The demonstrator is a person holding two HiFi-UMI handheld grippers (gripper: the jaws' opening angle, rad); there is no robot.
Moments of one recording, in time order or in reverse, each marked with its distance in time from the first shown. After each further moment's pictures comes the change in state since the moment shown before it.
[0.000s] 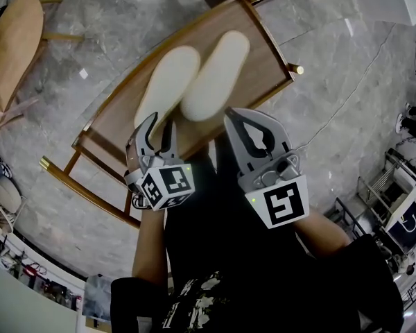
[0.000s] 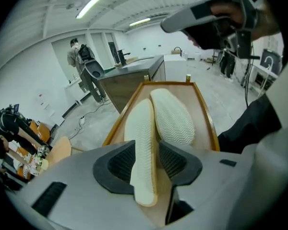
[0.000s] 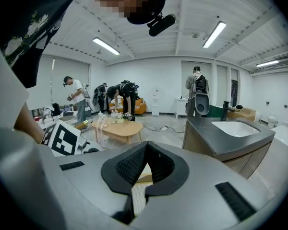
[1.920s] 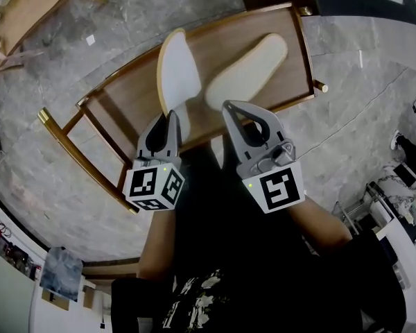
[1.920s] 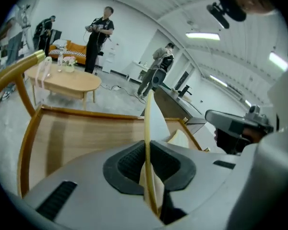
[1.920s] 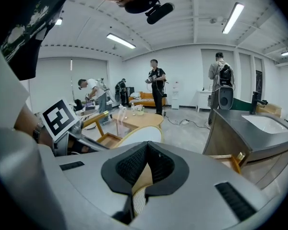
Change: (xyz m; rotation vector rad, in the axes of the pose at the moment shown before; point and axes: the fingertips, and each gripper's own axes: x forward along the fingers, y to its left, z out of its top) left arm -0.046 0.024 -0.037 -1.097 -0.290 0.015; right arm 0.041 0.062 -0.030 -0.054 0.102 0.243
